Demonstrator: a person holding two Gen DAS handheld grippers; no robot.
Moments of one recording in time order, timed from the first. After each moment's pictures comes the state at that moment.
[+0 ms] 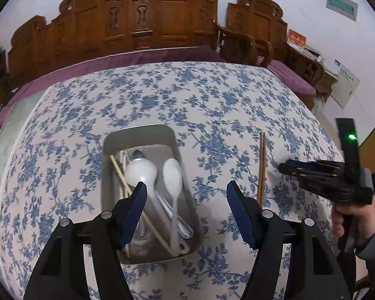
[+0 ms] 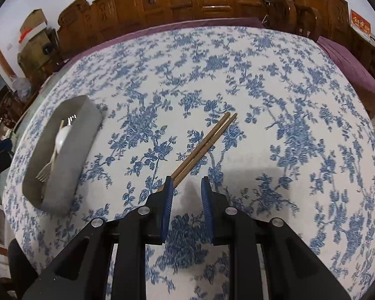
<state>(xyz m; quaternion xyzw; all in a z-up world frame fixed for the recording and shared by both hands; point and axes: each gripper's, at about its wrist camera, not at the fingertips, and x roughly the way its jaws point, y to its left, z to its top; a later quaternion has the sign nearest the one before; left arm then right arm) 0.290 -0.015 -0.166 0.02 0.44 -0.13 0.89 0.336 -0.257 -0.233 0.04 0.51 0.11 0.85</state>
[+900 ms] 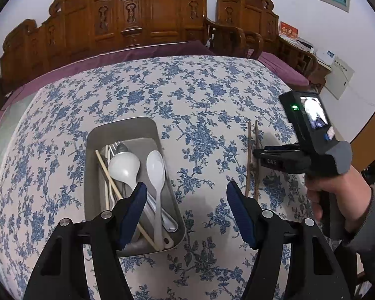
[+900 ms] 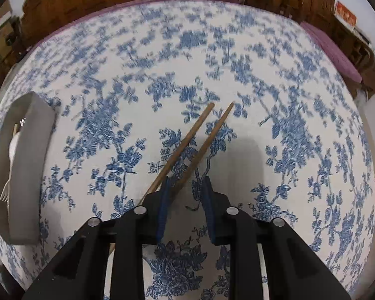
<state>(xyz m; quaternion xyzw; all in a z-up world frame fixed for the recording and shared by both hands) 0.280 -0.031 -0.173 0.03 0.45 -0.15 0.88 0.381 -0.241 -0.259 0.00 0.58 0.01 0.82</state>
